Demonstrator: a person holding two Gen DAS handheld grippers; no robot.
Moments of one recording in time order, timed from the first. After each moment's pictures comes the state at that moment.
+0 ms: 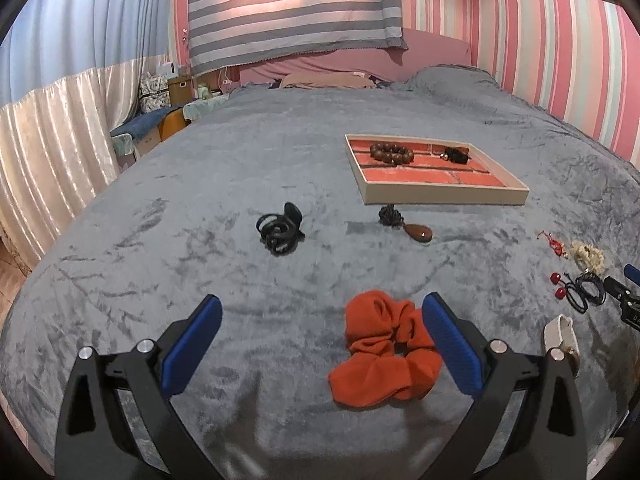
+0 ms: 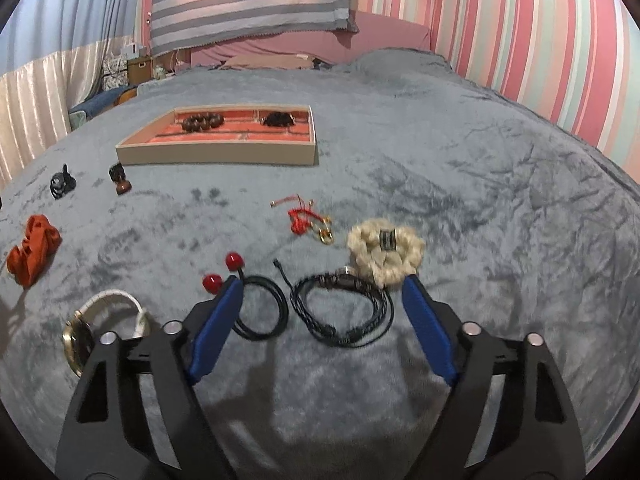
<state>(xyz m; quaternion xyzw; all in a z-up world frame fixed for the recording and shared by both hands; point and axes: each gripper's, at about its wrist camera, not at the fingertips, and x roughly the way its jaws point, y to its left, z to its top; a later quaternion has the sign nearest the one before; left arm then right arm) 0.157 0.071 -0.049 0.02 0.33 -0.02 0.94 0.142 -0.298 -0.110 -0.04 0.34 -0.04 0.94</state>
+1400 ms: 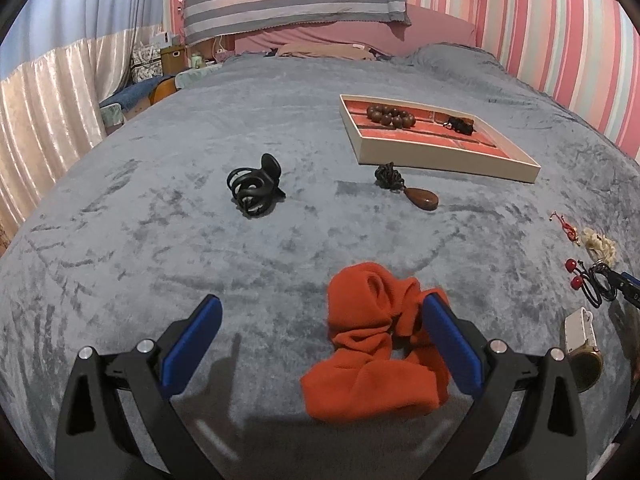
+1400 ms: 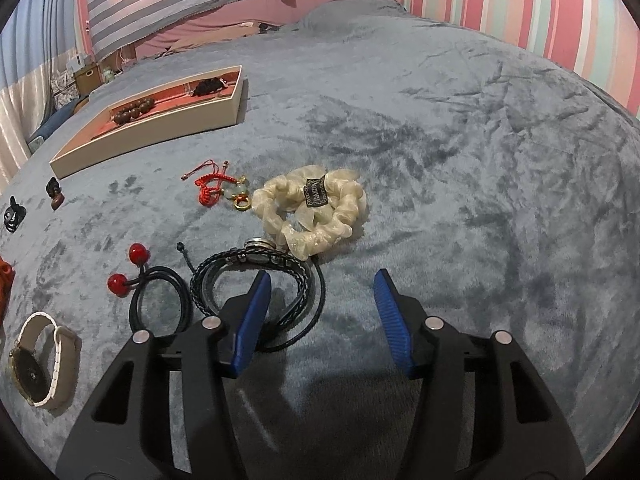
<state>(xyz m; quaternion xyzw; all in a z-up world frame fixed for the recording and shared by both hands) 0.188 0.062 -0.089 0.00 0.38 -0.03 0.93 0.172 -0.358 -0.144 0.03 0.40 -0.10 0.91</state>
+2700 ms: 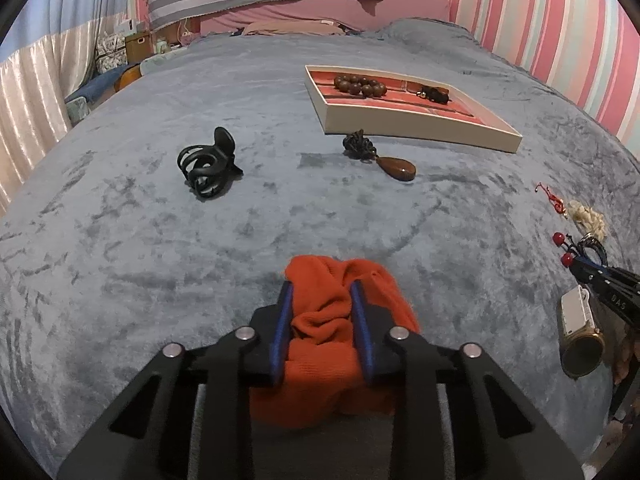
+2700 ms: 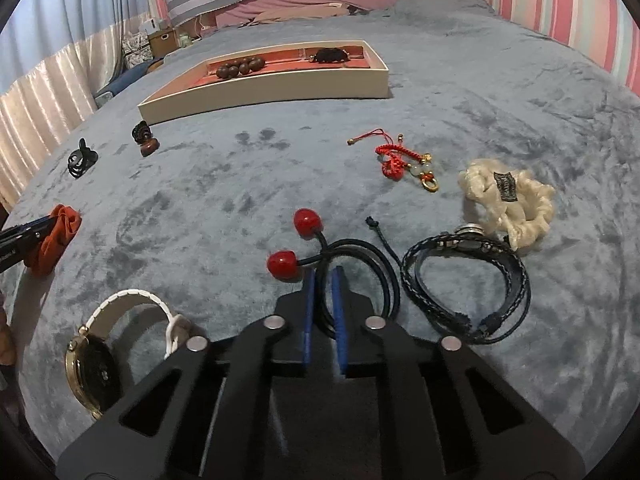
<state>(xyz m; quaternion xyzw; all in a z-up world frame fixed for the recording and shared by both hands) 0.207 0.055 -0.110 0.00 0.42 -0.09 0.90 0.188 -0.267 -0.158 0.02 0.43 0.04 0.90</state>
